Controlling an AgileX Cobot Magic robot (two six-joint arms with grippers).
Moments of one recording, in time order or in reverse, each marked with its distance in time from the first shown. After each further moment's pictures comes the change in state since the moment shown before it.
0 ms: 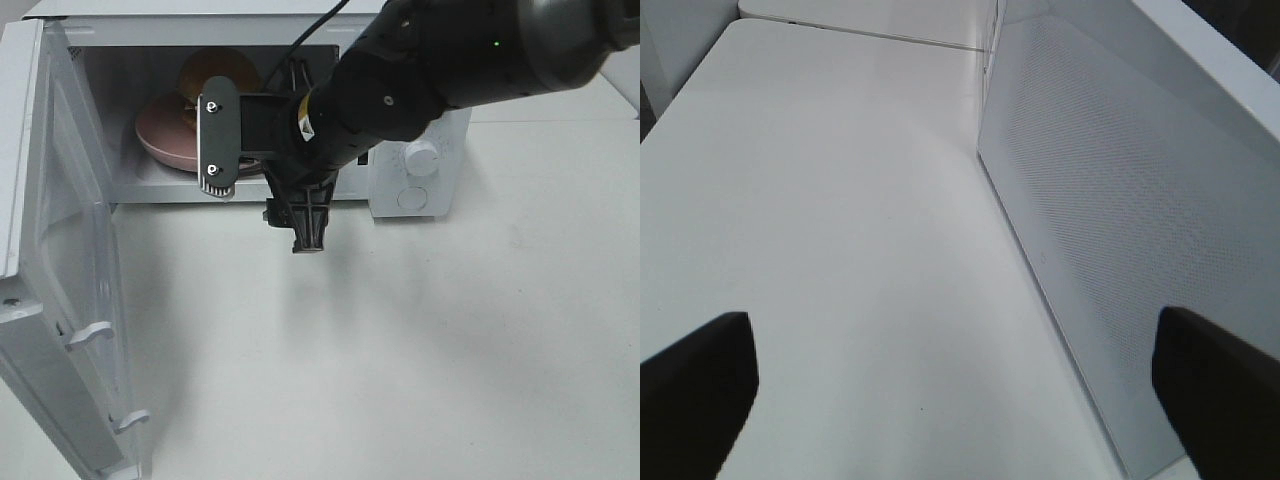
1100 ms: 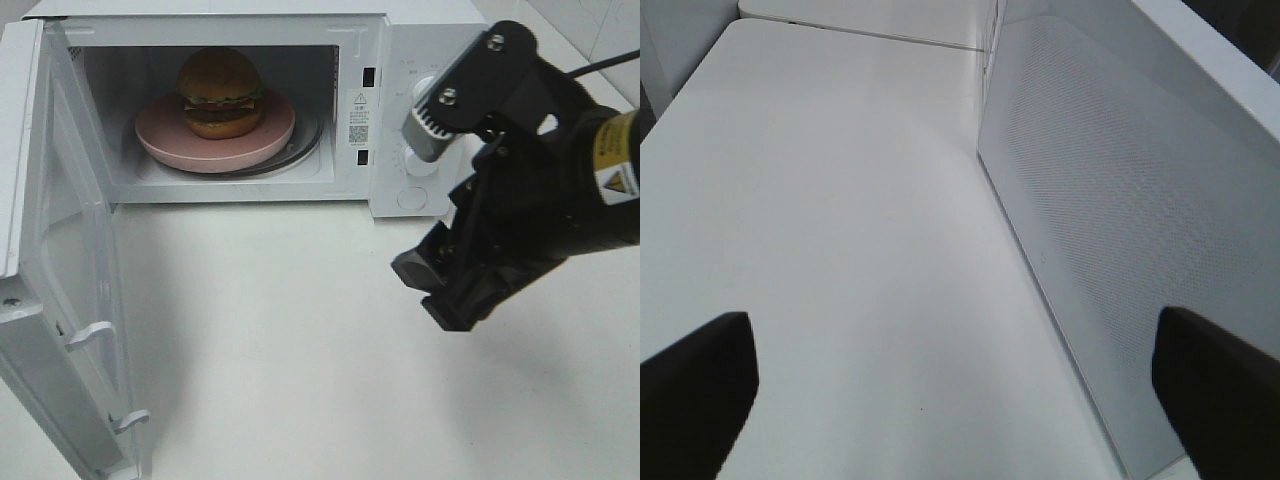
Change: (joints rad) left arm 0.000 0.000 0.000 0.000 0.000 0.000; right arm 0.000 -0.702 0.550 0.114 0.152 0.748
